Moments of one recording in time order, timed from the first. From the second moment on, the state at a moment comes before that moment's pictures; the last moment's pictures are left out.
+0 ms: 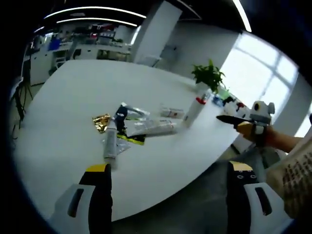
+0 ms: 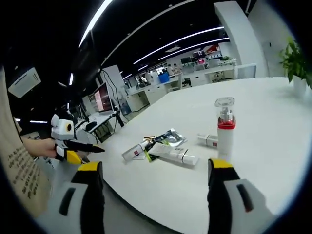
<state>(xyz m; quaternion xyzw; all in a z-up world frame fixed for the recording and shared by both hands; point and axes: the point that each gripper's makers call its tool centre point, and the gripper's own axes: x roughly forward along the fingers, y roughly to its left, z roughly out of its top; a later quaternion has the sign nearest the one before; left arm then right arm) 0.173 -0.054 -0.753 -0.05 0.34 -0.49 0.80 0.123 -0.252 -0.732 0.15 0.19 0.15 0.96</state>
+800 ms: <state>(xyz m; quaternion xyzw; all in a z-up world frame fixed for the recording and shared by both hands) 0.170 -0.036 -0.756 -0.04 0.32 -0.48 0.81 0.113 -0.230 -0.743 0.11 0.21 0.14 0.96</state>
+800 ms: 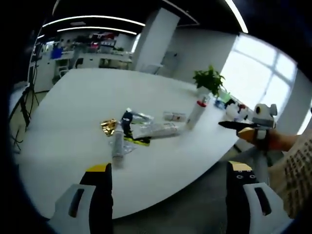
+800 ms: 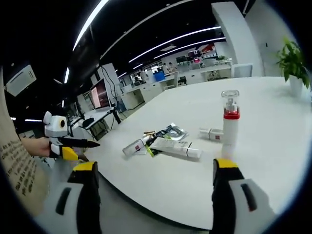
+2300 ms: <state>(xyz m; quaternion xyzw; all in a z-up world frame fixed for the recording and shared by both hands) 0.172 -0.034 -0.748 -0.06 0.31 -0.48 0.82 0.143 -0.224 -0.772 -0.03 0.32 0.18 0.93</state>
